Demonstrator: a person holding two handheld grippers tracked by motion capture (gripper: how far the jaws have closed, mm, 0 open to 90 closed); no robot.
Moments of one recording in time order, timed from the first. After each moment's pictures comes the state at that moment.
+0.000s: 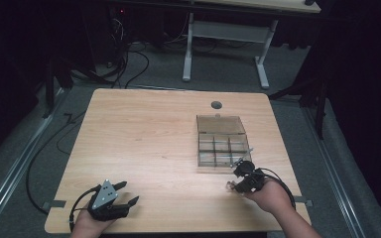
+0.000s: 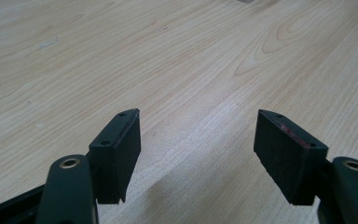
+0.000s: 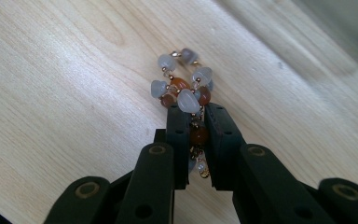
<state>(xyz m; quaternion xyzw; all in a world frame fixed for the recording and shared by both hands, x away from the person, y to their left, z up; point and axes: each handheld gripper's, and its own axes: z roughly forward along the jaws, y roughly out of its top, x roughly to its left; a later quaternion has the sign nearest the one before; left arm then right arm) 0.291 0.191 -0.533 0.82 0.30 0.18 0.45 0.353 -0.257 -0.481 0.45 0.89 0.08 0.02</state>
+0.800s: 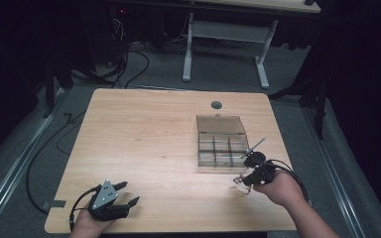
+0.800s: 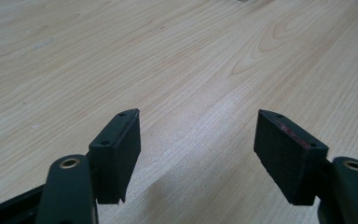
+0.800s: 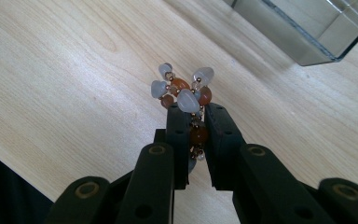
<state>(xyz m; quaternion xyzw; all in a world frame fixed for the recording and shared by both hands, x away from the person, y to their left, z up) 0.292 0.191 -0.533 0.82 0.29 0.18 0.45 0.360 -0.277 -0.444 0.46 0.88 0.09 0.02</state>
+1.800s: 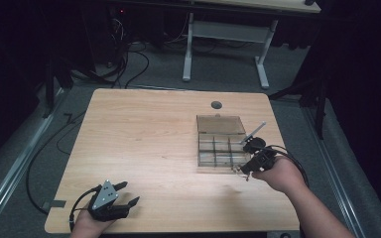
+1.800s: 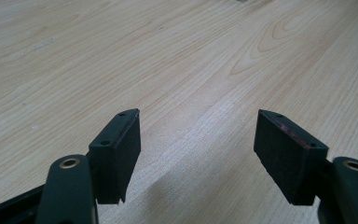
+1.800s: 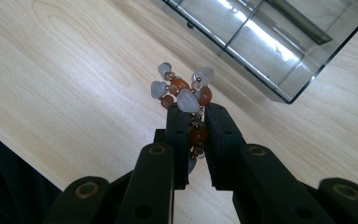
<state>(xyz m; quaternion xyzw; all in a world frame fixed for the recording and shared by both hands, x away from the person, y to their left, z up) 0.291 0.191 -0.533 0.83 0.29 0.18 0.45 0.383 -0.268 -0.405 0.46 0.88 0.10 0.01</state>
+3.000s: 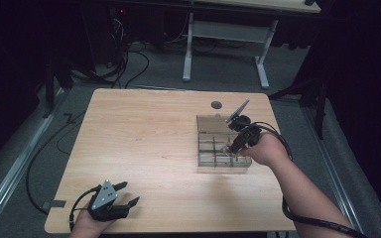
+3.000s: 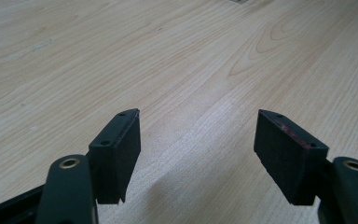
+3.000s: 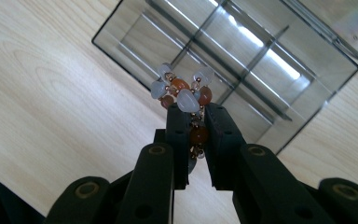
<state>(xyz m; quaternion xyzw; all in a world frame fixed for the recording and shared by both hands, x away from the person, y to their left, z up) 0.291 0.191 -0.533 0.82 0.29 0.18 0.45 0.444 -0.235 -0.385 0.46 0.88 0.09 0.02</state>
